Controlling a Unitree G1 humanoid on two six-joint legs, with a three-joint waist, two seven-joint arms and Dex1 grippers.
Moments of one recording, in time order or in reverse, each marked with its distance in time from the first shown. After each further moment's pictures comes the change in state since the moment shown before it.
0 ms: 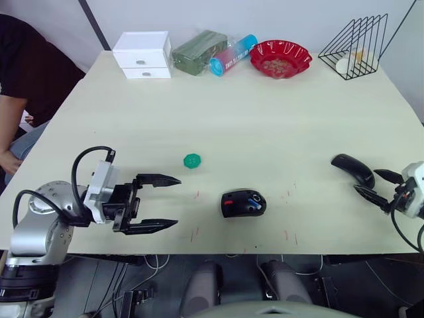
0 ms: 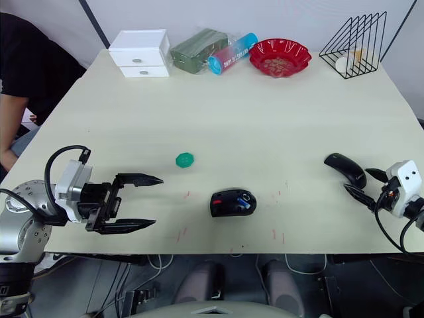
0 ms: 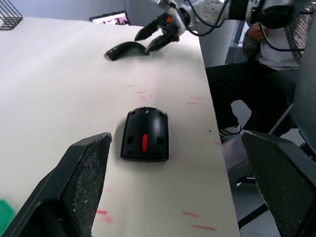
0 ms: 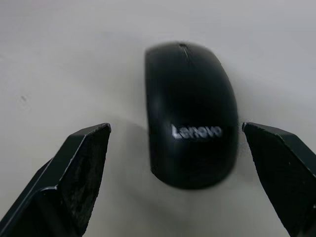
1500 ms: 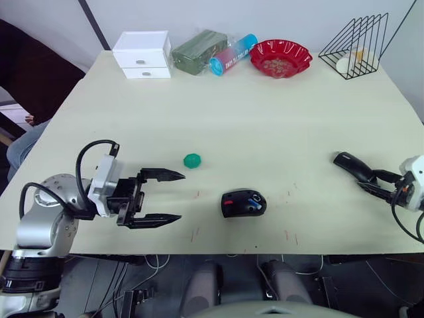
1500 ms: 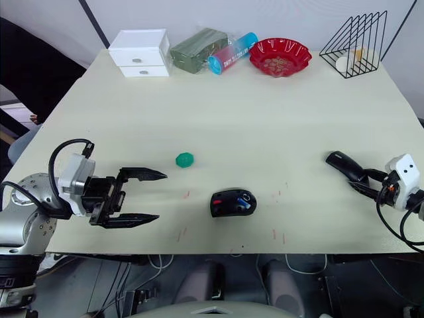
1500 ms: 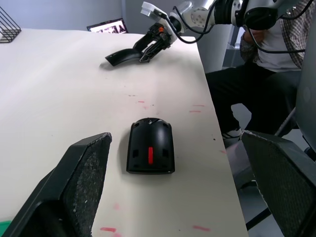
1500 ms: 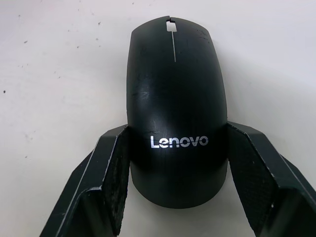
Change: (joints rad) left arm -0.062 -0.010 -0.027 0.021 0.004 -0.001 -0.005; right arm -0.110 -0.022 0.043 0.168 -0.061 -0.064 0.071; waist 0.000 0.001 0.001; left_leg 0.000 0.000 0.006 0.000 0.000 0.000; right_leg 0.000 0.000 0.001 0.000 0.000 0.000
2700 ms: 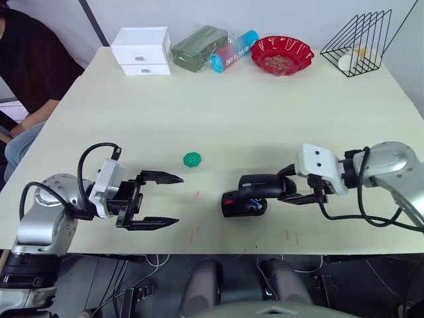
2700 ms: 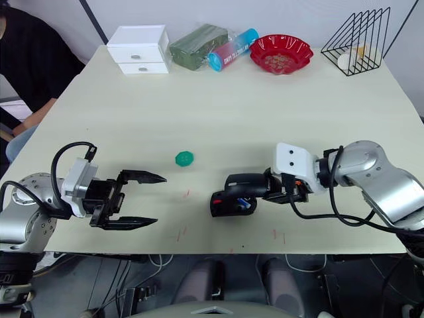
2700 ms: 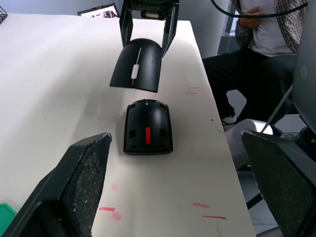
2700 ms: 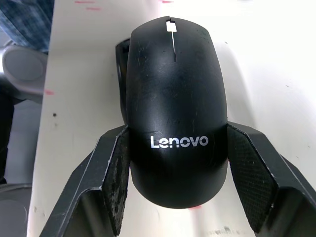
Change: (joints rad) left arm -0.005 0.051 -0.066 0.068 0.003 -0.107 -0.019; right arm -0.356 -0.100 0.559 -1.041 0.060 0.714 0.004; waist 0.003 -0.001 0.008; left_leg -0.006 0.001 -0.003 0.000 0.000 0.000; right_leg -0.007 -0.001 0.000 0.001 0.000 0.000
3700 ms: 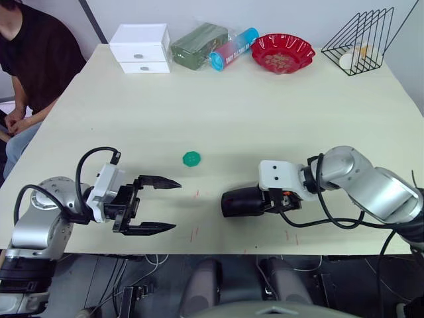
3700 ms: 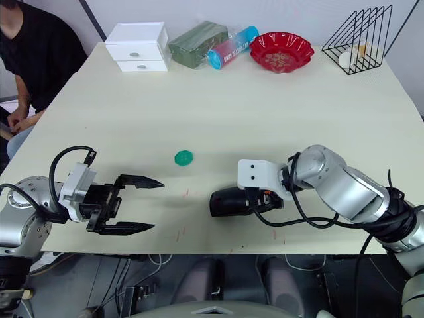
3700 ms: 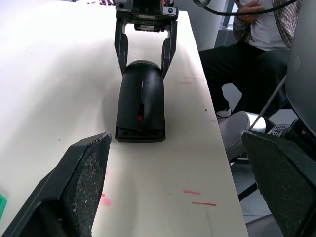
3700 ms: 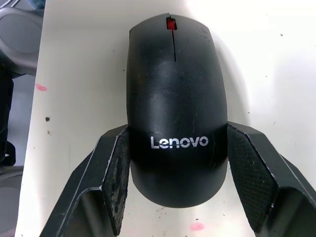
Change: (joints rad) left arm 0.039 0.035 -0.002 -0.010 -0.002 -0.011 -0.002; right arm -0.229 0.125 0.347 -0.010 -0.159 0.197 -0.050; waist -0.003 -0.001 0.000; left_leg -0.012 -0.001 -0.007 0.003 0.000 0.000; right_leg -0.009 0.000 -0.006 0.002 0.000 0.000
